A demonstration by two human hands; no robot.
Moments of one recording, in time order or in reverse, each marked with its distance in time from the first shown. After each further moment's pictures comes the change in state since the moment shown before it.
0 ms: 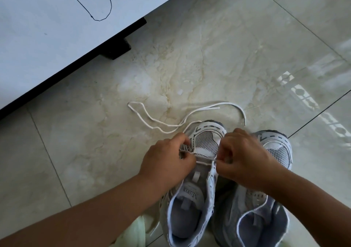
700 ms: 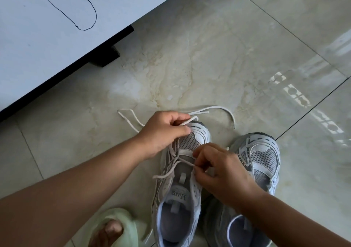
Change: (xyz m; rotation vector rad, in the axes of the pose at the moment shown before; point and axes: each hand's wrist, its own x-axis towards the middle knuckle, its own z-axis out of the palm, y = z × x) left_hand 0.061 0.013 -0.016 -0.599 -0.190 -0.087; right_hand -0.009 -0.003 0.031 0.344 0.226 -0.079
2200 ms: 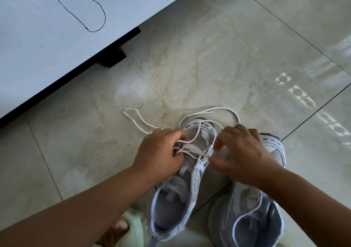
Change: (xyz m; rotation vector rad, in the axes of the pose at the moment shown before) left_hand -0.036 -0.031 0.000 0.724 0.112 0.268; right_hand 0.019 -0.002 -0.038 -0.475 -0.176 0.107
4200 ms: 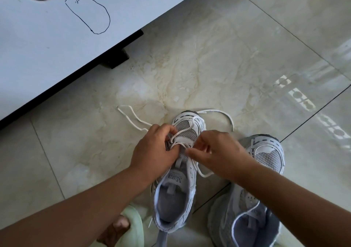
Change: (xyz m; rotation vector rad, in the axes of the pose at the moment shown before) left_hand -0.002 -0.010 0.004 -0.135 0.167 -0.165; right_hand 0.020 -0.028 0.011 0.254 -0.064 0.069
